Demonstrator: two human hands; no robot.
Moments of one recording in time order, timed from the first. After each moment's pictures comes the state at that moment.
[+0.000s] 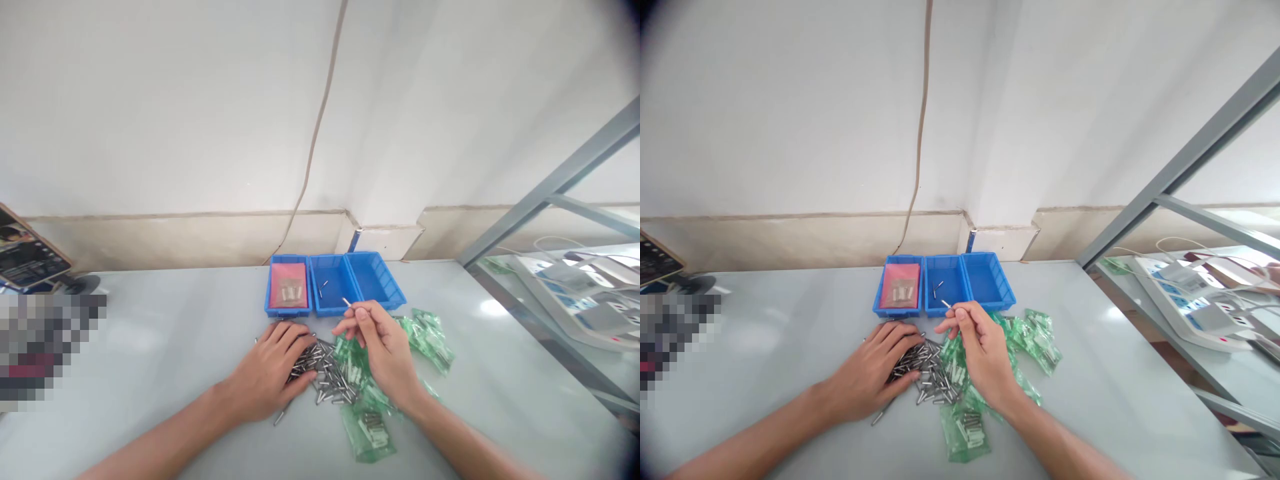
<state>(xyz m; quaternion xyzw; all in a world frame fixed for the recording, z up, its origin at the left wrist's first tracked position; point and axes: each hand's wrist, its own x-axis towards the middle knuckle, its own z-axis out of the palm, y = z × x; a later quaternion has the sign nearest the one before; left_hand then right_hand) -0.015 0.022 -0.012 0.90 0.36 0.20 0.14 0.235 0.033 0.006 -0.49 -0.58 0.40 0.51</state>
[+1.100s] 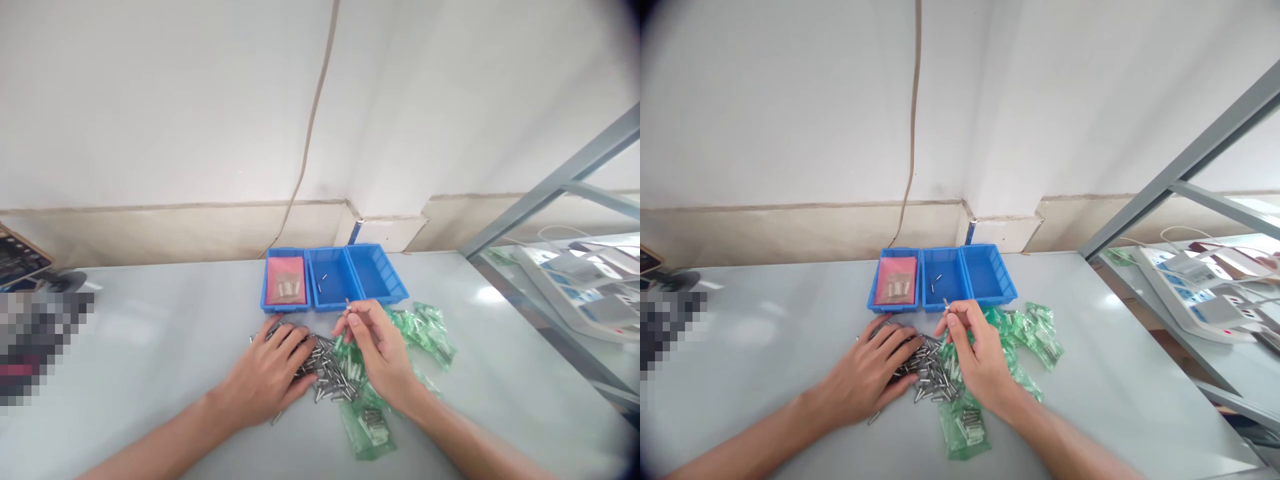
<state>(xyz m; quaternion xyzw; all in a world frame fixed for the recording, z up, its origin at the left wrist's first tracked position) -0.010 0.020 -0.011 0.93 0.33 0.16 0.03 0.236 0.027 -0.003 -0.47 -0.64 0.37 0.48</state>
